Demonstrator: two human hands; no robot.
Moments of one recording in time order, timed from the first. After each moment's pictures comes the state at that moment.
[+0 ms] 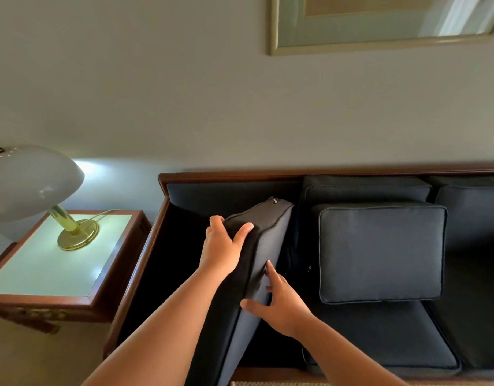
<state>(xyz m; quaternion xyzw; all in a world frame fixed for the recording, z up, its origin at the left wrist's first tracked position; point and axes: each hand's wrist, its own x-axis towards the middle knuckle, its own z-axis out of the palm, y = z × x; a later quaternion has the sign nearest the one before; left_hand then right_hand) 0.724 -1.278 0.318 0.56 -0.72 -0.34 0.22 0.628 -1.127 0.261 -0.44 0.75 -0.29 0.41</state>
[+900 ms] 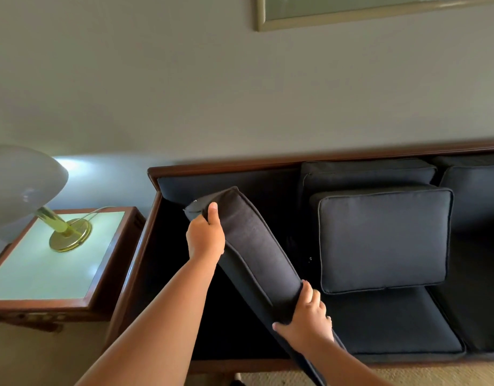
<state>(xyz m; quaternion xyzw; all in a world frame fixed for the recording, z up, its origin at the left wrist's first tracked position) 0.707 -1.314 0.320 0.65 -0.61 -0.37 0.26 0.614 -1.103 0.190 -0.33 0.90 -0.12 0.26</state>
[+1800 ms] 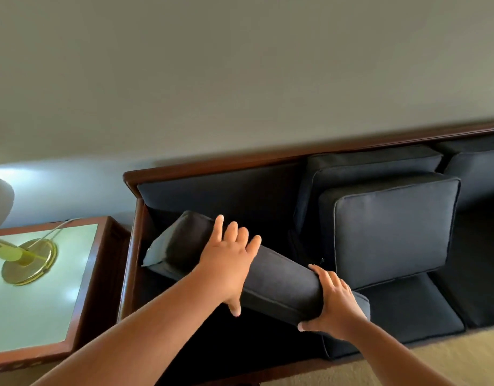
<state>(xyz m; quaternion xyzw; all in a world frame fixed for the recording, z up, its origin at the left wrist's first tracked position) 0.711 -1.396 0.343 0.16 -0.95 0.10 -0.27 0.560 -1.183 0.192 -0.39 0.86 -0.14 0.31</state>
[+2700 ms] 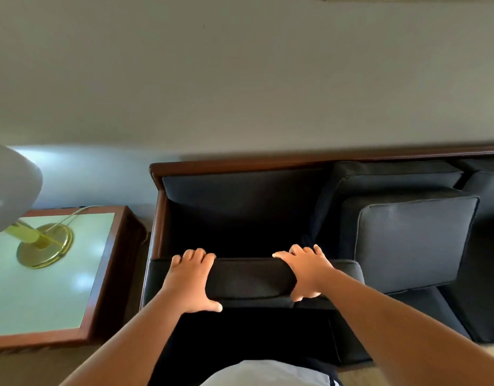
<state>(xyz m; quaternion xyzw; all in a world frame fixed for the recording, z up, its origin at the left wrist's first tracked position) 0.859 -1.494 0.217 0.30 -0.93 -0.09 -0.19 0.598 -1.334 0.221 -0.56 0.77 0.16 0.26</state>
